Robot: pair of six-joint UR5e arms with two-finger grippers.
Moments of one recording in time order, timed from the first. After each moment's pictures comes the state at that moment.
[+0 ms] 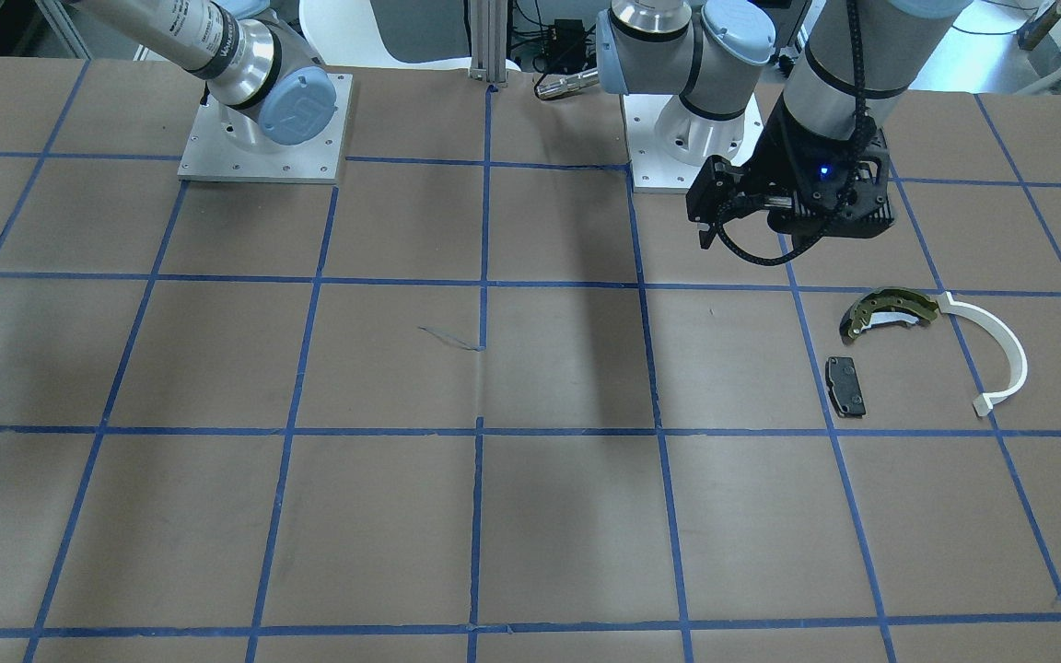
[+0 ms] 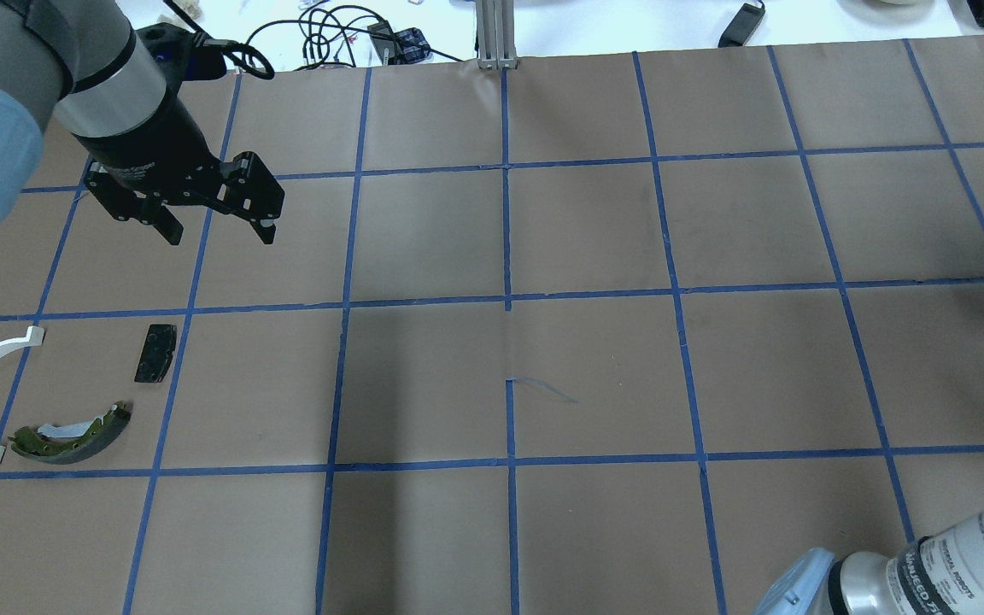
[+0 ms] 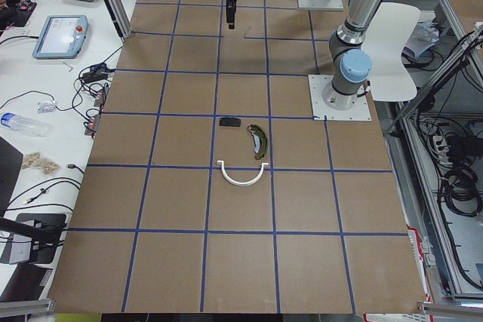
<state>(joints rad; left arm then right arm) -1.53 -1.55 -1.62 -1.58 1.58 0.08 0.66 -0.98 1.59 -2.05 -1.62 -1.06</state>
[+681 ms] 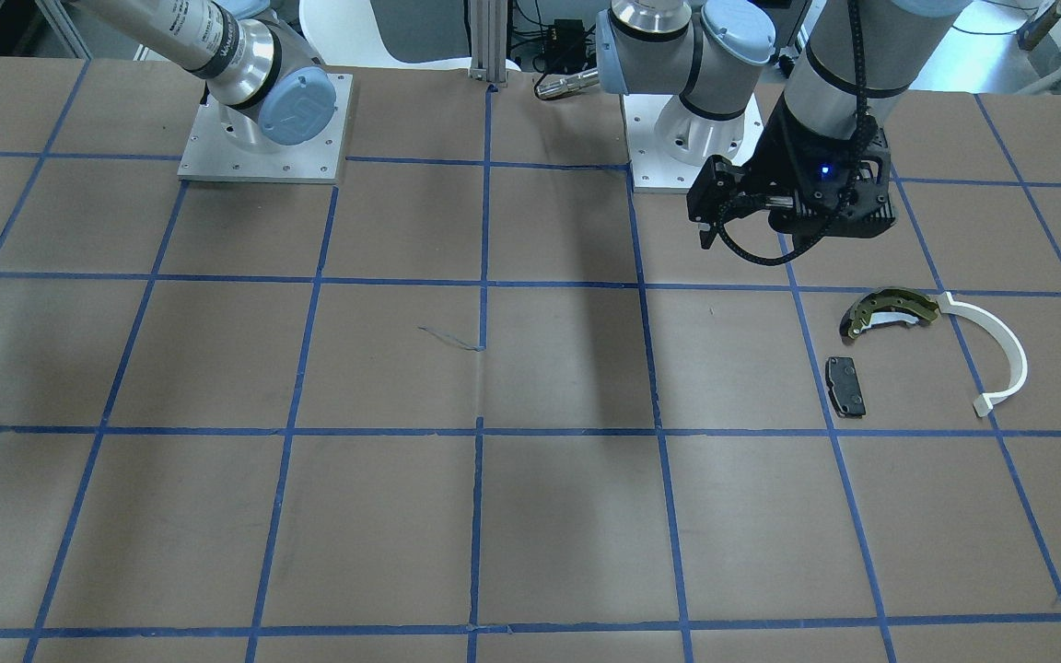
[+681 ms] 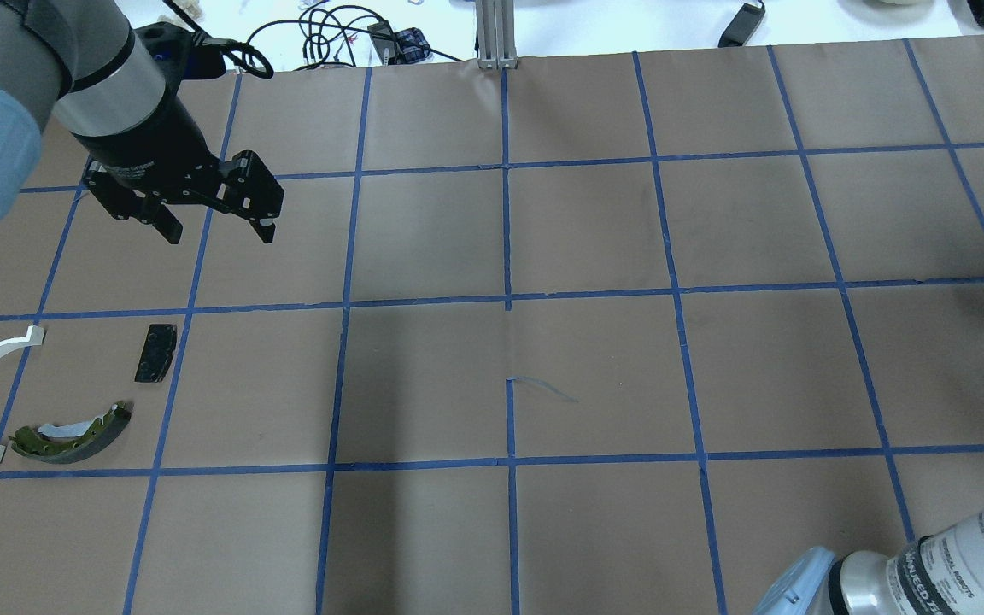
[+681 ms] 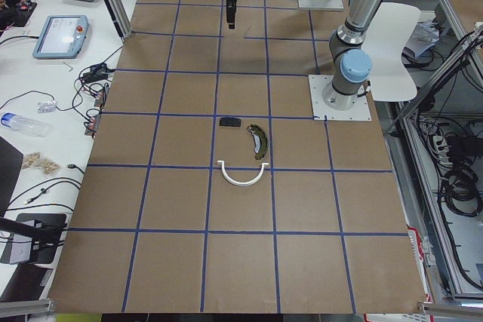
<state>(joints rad) -1.53 -1.55 -1.62 -1.58 1.58 0.08 0.66 -0.99 1.59 -2.05 -1.63 -1.06</state>
